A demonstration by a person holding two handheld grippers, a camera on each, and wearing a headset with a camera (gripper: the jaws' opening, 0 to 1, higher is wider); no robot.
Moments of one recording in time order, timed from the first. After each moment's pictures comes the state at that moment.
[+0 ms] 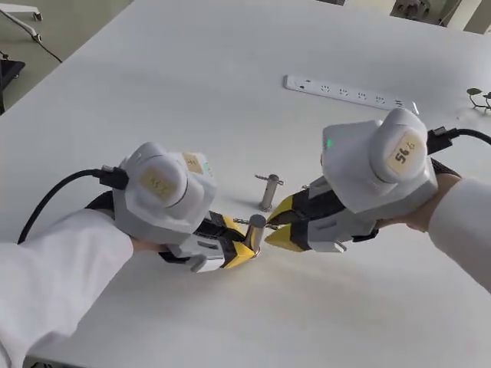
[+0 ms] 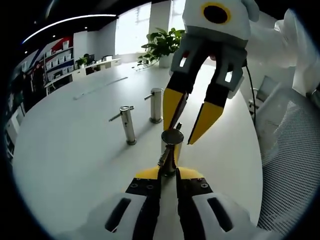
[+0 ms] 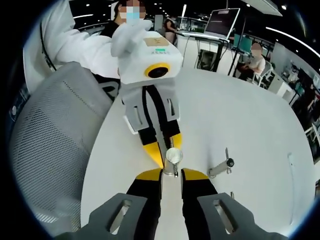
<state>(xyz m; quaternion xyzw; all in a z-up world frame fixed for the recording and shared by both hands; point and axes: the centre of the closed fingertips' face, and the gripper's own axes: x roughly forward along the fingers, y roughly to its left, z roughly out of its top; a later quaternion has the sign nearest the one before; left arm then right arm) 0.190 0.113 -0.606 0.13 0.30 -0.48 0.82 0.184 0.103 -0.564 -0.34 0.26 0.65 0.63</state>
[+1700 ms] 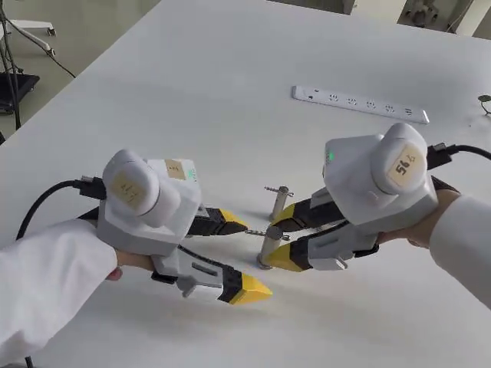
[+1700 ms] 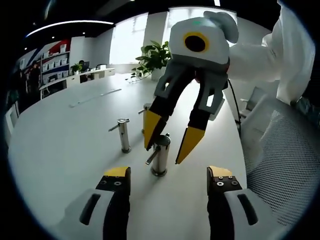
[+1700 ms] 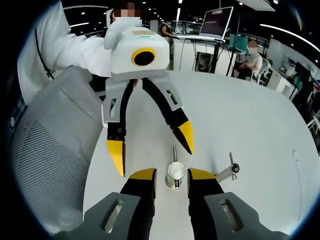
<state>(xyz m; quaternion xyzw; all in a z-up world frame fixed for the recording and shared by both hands) 0.175 0.119 -0.579 0.07 0.25 -0.52 0.81 0.187 0.117 -0.574 -0.31 0.27 0.65 0.64</state>
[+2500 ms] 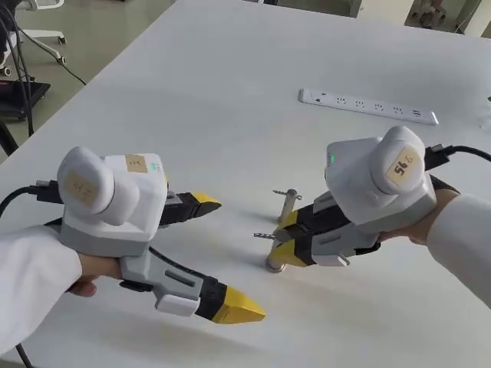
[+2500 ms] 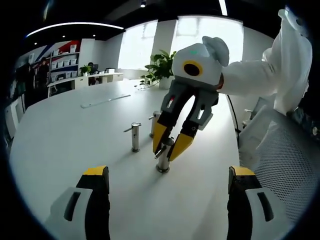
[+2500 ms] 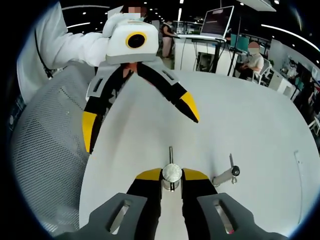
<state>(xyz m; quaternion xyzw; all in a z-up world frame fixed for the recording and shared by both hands) 0.172 0.138 -0.560 0.04 0.24 -0.49 0.83 0.192 0.121 -0.580 -0.30 0.27 0.65 0.64</state>
